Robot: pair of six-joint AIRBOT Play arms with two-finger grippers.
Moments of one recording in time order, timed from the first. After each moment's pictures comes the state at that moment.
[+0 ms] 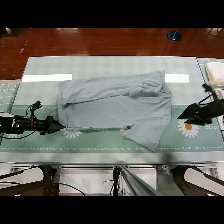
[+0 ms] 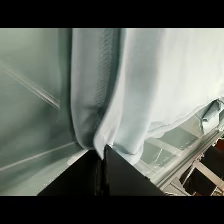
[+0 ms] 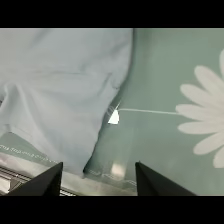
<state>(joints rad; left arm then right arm) 0.53 -1.41 0.54 0.80 -1.23 -0.89 -0.50 -1.26 0.89 -1.09 1.53 1.21</state>
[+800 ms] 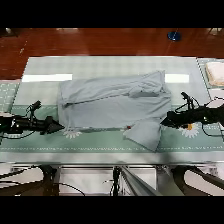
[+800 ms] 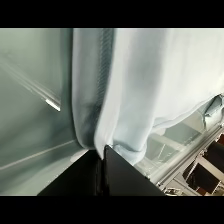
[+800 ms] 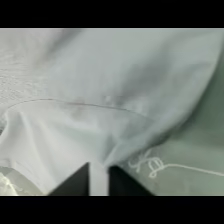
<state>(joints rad) 0.53 -1.42 0.56 0.81 -1.25 -0.87 -0.29 -1.24 0.64 -0.93 1.18 1.19</state>
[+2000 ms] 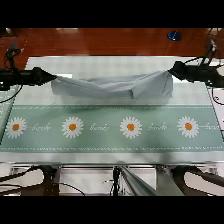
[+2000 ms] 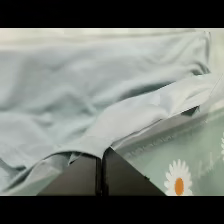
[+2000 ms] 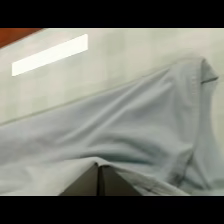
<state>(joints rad) 0.32 -1.40 1.14 0.56 -1.17 -0.91 -0.15 -1.32 1.10 -0.81 0.72 1.27</state>
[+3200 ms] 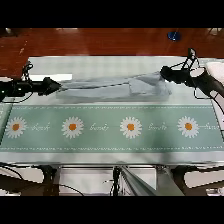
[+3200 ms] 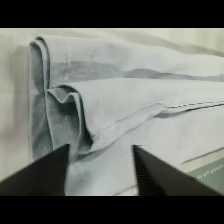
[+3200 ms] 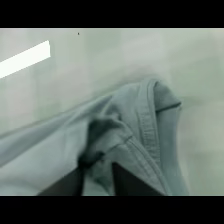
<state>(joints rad) 0.35 -1.69 1.16 0.56 -1.05 -0.92 -0.08 -1.64 1.19 -0.87 0.49 1.30</state>
